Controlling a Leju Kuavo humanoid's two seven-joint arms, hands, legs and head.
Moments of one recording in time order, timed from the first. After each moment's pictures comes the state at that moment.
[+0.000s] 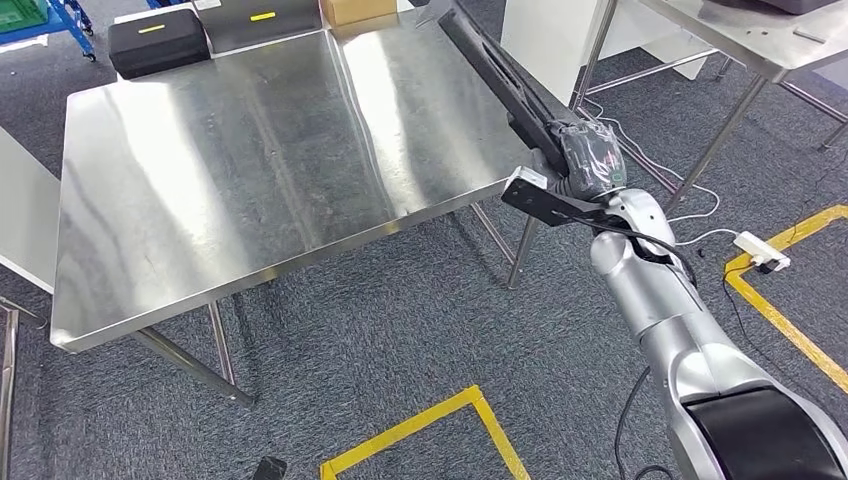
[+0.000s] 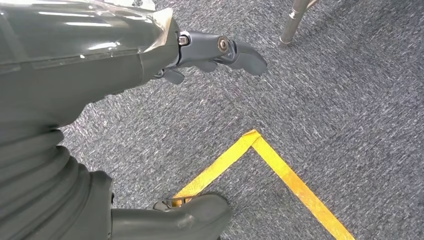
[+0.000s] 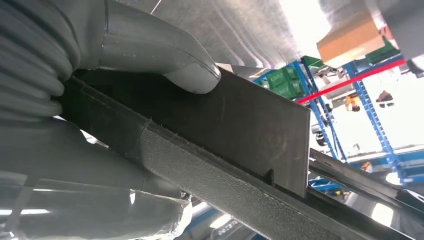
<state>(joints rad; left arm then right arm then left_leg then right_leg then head) -0.14 -0.19 0.56 -0.20 -0.74 0.30 -0.47 -0.95 -0.11 0.44 -0.70 0.80 -0.31 -0.36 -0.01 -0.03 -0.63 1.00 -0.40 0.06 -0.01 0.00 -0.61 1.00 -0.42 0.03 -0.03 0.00</state>
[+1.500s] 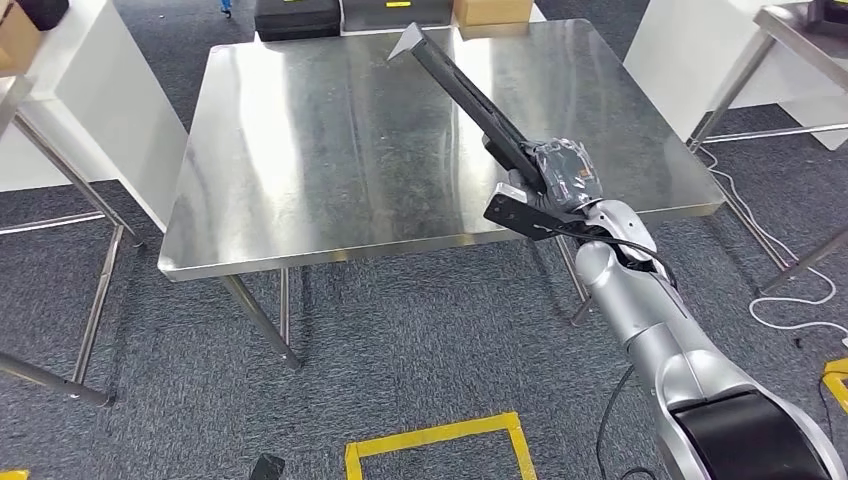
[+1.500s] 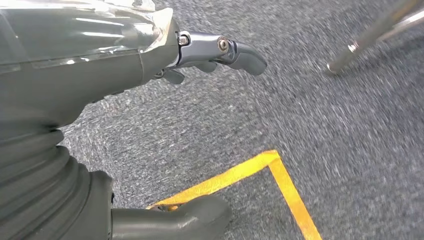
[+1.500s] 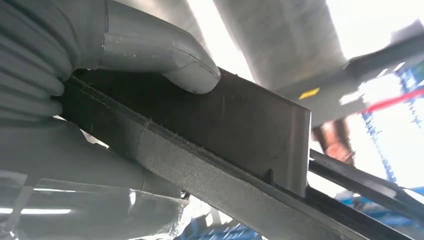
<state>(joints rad) -0.15 -0.19 0.58 -0.20 -0.75 0.29 -0.48 -0.93 -0.08 0.47 -0.69 0.79 -0.21 -0.37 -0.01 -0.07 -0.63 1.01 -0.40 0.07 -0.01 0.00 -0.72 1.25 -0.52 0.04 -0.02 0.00</state>
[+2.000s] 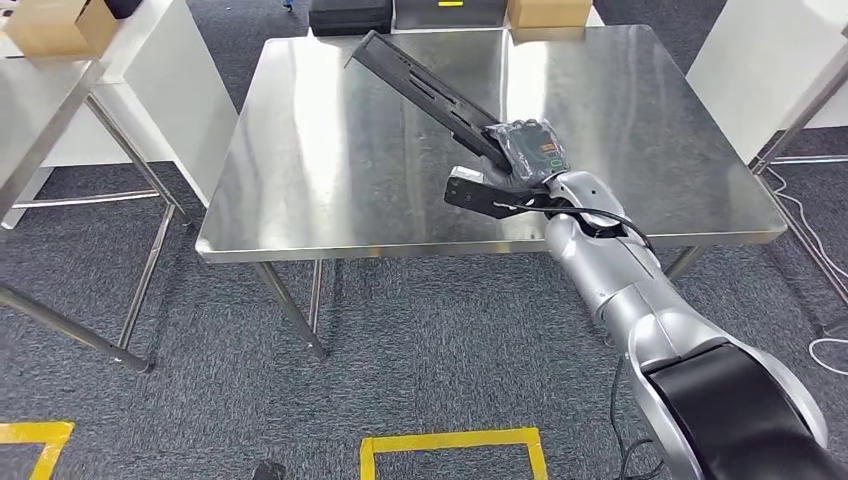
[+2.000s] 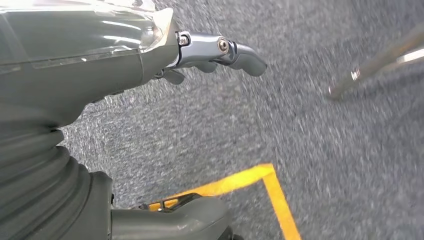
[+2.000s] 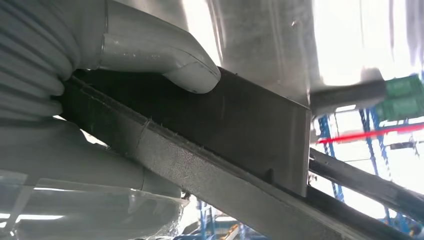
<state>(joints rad) -0.14 -0.18 0.58 -0.20 -0.76 0.30 -0.56 -1.09 0.01 0.56 -0.49 0.91 -0.21 -0.27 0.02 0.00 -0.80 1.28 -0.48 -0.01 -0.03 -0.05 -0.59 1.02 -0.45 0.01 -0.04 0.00</state>
